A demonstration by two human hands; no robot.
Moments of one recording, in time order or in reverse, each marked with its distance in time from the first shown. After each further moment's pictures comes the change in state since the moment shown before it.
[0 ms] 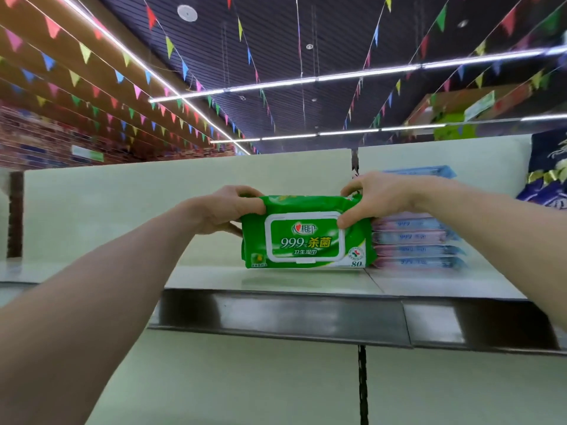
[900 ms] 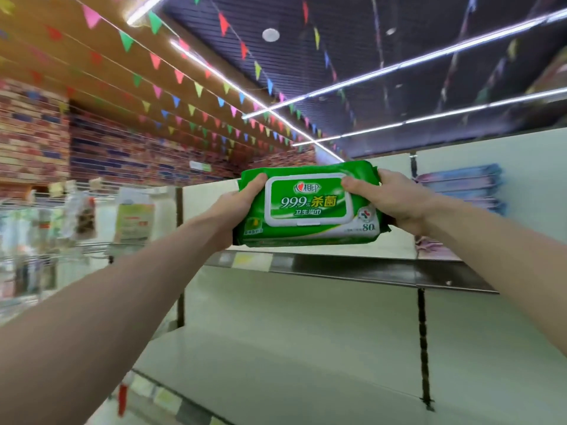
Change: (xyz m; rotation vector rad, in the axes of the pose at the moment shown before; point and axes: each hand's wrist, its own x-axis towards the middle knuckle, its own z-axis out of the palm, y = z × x) left_hand -0.211 0.054 -0.012 -0.362 0.551 -0.195; right_hand -0.120 -0.083 0.026 0.890 0.012 -0.254
